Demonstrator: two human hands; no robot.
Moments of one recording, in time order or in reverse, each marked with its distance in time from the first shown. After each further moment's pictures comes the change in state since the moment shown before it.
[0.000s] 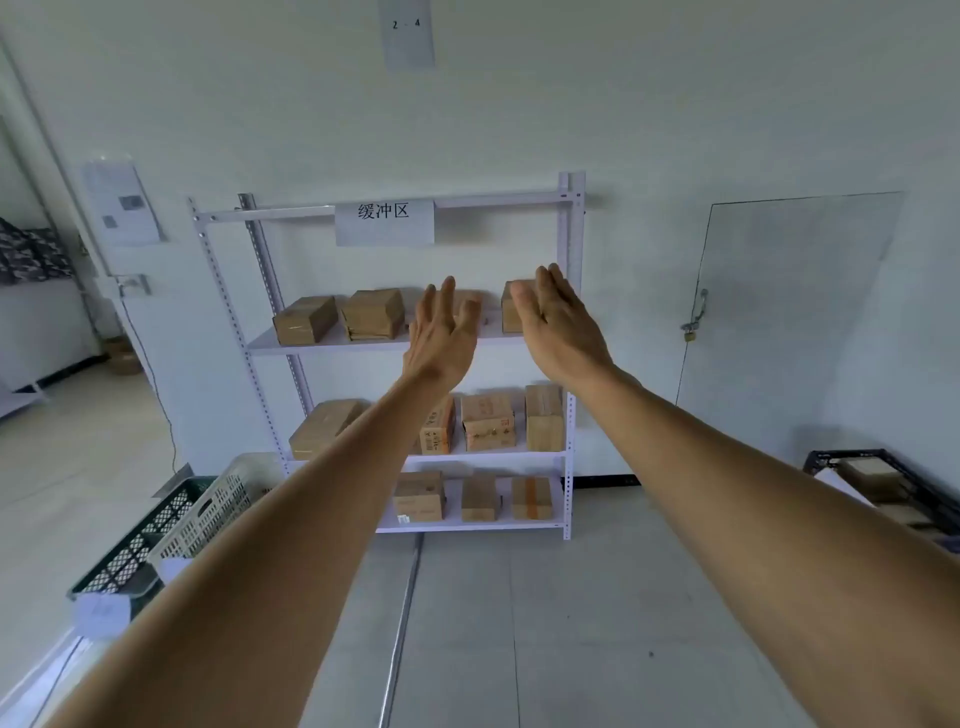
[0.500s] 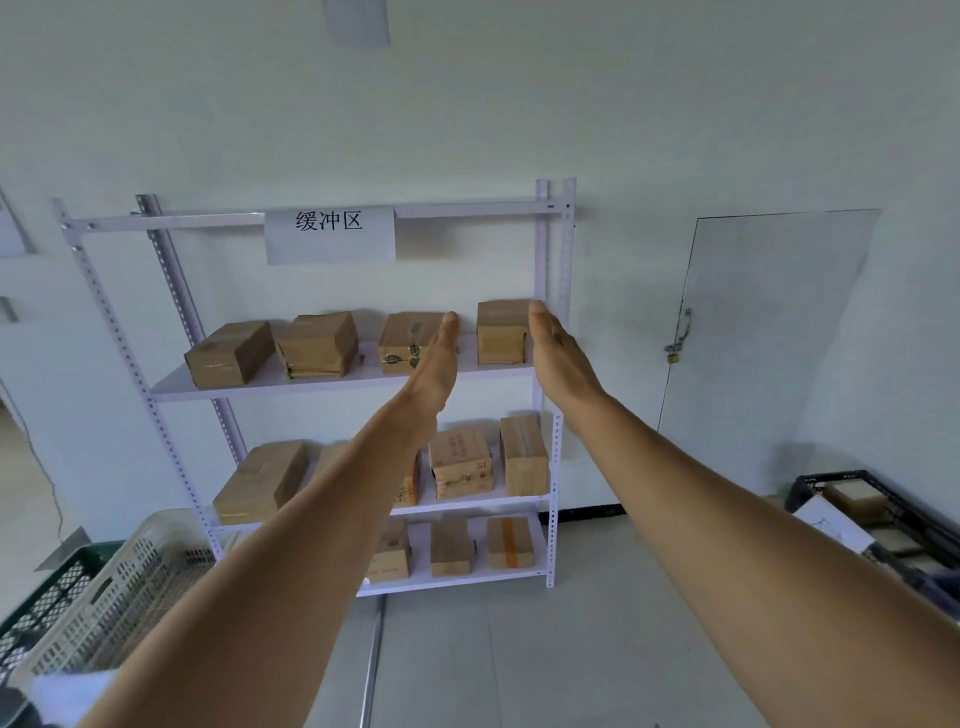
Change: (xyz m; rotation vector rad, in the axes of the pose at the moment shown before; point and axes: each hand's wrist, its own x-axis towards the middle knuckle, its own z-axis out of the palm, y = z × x) left_hand 0.210 -0.097 0.059 -0.581 -0.239 -0.301; right_hand 0.185 0.070 0.082 0.335 0.049 0.272
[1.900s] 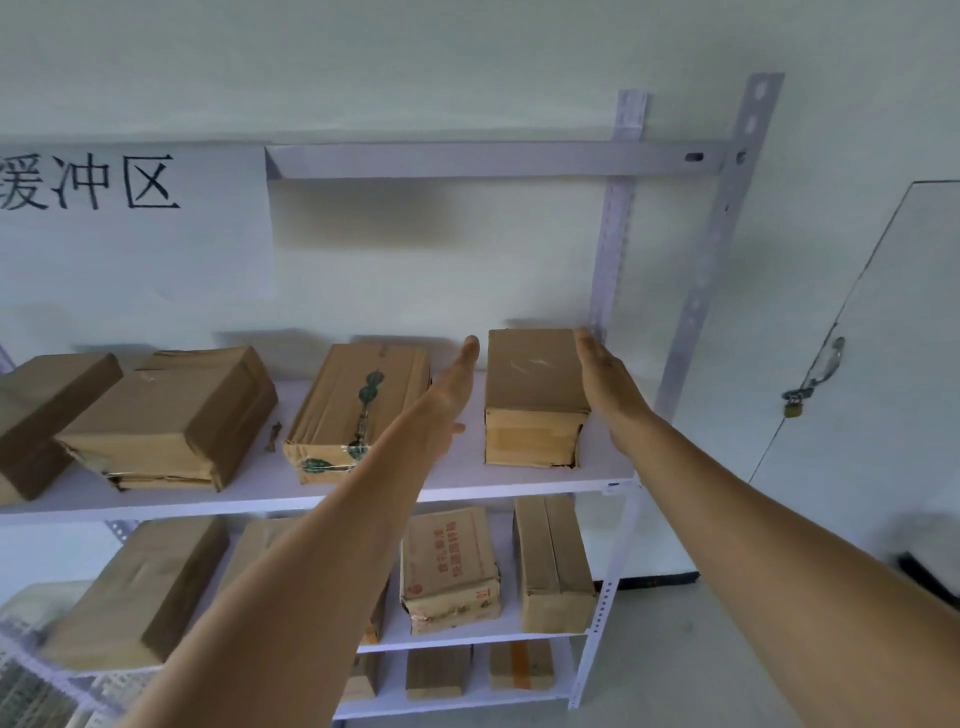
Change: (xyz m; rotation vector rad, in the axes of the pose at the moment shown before) left_hand 0.616 -0.104 0.027 -0.030 -0.005 -0.350; right_hand 0.588 0.229 0.072 -0.037 -0.027 0.254
